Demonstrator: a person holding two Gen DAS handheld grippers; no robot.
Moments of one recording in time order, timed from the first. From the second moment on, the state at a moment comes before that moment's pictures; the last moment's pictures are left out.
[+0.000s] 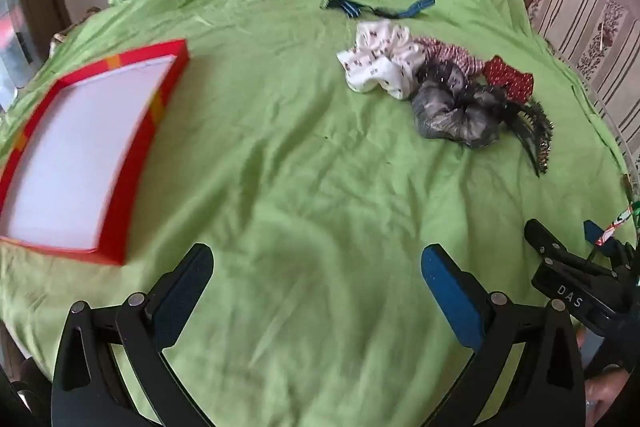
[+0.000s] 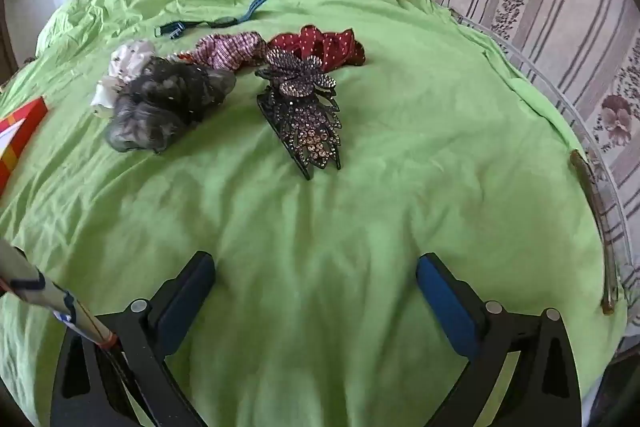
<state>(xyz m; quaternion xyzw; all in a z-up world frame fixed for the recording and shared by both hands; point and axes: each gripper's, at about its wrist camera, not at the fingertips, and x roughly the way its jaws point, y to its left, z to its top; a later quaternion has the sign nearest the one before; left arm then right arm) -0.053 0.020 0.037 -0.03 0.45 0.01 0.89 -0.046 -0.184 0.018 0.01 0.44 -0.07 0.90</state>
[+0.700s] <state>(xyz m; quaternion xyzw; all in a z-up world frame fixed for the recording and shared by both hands) -0.142 0.055 0.140 -0.05 0.36 0.03 0.93 -0.162 -0.141 0.140 0.00 0.25 -0.10 0.96</state>
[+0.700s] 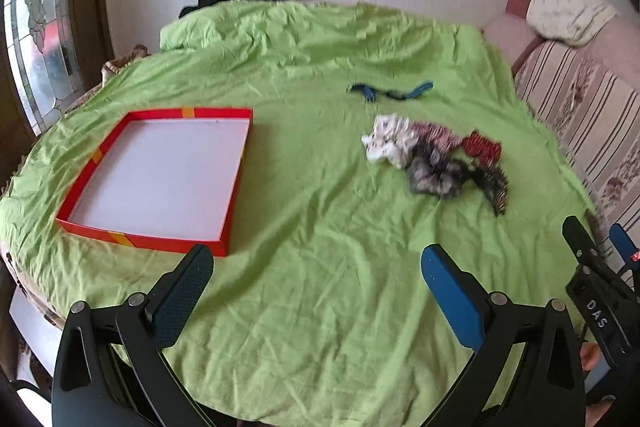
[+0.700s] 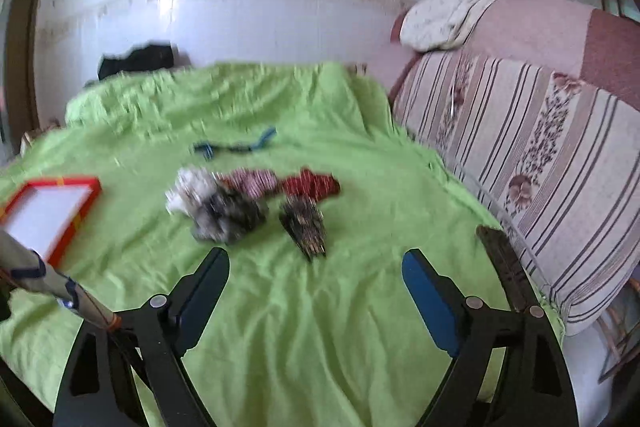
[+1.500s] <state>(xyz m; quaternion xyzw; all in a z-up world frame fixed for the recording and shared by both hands) -0.106 0.120 0.127 -0.05 0.40 0.07 0.91 -0.174 -0.151 0.106 0.07 0.32 -0.08 0.94</state>
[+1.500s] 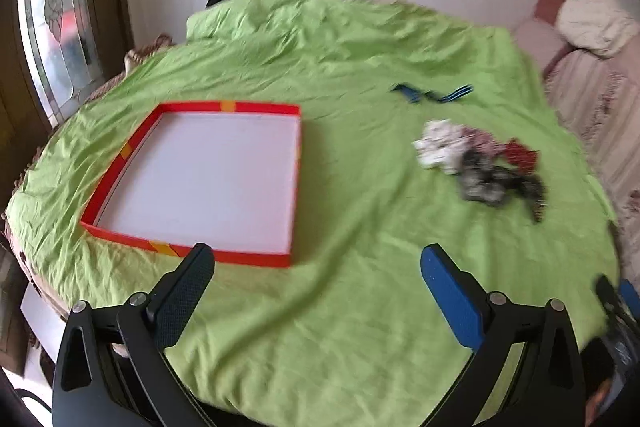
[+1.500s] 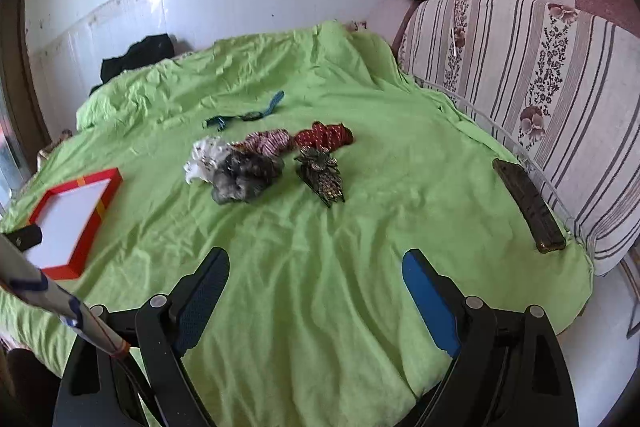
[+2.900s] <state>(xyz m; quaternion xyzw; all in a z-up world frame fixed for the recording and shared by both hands) 0.027 -0.018 0.110 0.00 0.46 -0.14 0.87 -0.034 -0.212 0.080 0.06 0.39 0.00 0.92</state>
